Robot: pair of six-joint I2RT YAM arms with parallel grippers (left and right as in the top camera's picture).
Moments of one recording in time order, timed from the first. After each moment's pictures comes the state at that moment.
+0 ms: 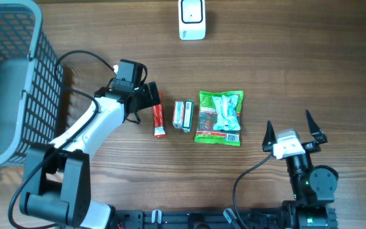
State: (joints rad) left arm -0.26 1.66 0.97 -0.44 -0.06 -0.50; right arm -0.01 0.05 0.01 0.00 -0.11 -0.71
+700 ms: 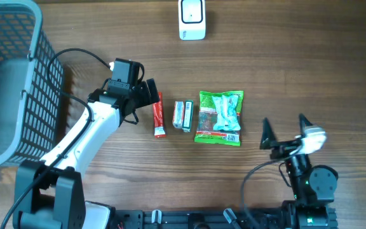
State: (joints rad) left arm -0.26 1.57 0.97 -0.46 -0.06 -0.50; right arm -0.01 0.06 0.01 0.00 -0.12 0.27
